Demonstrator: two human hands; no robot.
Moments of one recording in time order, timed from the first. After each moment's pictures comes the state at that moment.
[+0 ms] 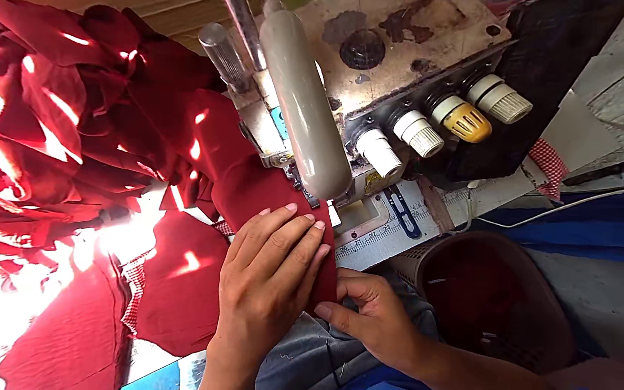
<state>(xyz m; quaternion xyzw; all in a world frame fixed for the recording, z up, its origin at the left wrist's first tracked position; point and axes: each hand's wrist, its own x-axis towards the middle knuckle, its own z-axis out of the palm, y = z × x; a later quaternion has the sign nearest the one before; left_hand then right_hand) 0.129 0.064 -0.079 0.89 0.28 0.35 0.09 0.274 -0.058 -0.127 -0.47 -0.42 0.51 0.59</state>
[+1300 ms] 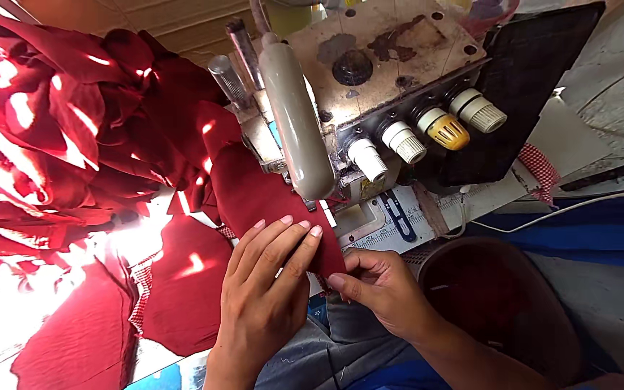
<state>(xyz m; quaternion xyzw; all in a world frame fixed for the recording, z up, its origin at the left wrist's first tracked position) 0.122 0.053 -0.080 0.89 0.28 0.34 0.07 0.304 -0.039 -0.113 -0.44 -0.39 0.54 0.60</state>
